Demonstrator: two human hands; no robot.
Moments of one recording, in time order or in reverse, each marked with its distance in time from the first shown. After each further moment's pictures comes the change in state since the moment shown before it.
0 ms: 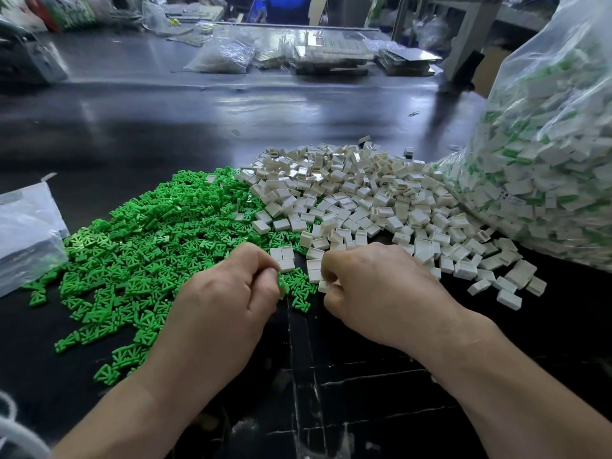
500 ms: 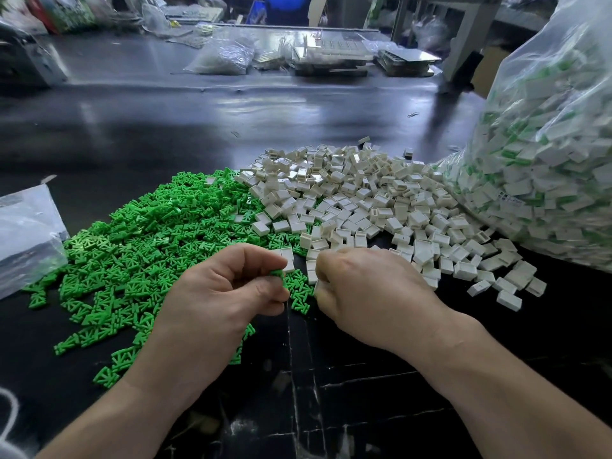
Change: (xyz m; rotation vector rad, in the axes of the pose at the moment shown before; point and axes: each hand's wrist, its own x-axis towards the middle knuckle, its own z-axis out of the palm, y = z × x) left_hand 0.002 0.004 -0.003 -0.775 -0.104 -0.264; right_hand 0.006 0.002 0.014 -0.012 0.133 -0.104
